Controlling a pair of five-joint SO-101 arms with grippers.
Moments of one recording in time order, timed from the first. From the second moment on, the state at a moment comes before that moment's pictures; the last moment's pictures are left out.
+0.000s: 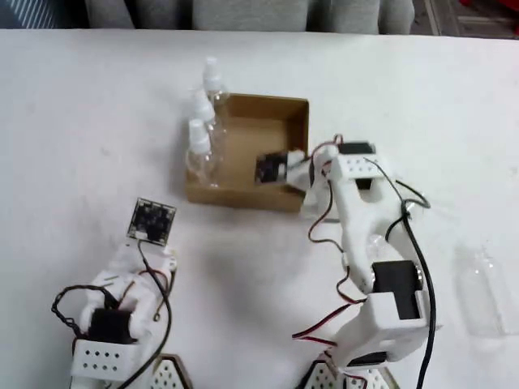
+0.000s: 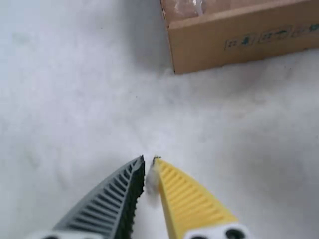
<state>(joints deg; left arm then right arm) -0.8 -97.5 97.6 58.2 -7.0 -5.9 7.4 15.0 67.7 78.1</state>
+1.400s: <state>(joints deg) -0.8 -97.5 97.6 58.2 -7.0 -7.9 -23.9 45.0 61.5 -4.4</state>
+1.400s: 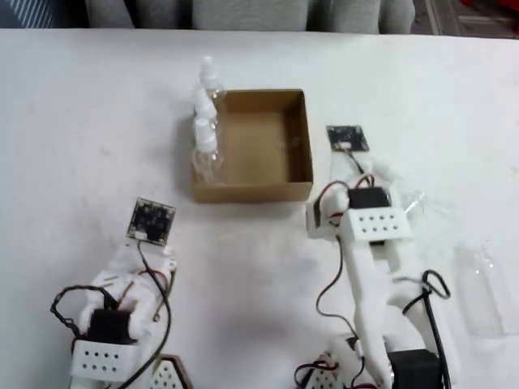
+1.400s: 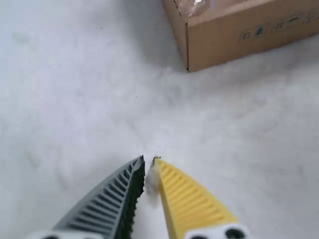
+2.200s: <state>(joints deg) -0.8 -97.5 97.6 58.2 -7.0 -7.1 -24.9 43.1 68.7 4.7</state>
